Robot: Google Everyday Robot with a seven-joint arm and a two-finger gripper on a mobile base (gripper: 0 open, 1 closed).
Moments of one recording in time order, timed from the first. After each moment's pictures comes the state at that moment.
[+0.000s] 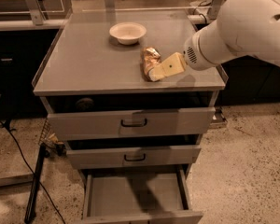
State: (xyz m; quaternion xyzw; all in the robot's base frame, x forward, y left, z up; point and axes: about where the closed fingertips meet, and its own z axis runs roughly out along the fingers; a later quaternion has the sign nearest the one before) arm 0.598 -0.133 0.917 -0.23 0.89 0.04 0.38
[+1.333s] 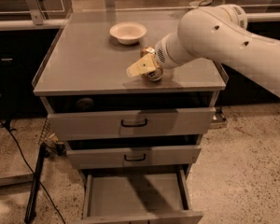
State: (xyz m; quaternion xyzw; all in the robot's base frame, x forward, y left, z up) arm 0.668 -0.073 0.876 -0.25 0.88 0.08 0.39
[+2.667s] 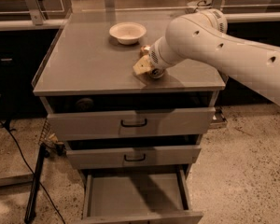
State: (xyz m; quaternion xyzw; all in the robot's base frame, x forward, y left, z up) arm 0.706 -0.065 0.846 -0.24 0.89 0.07 0.38
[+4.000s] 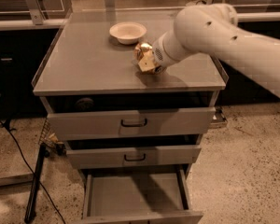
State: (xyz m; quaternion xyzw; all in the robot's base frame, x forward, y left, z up) arm 0.691 -0.066 0.863 -0.28 0.88 0.08 0.38
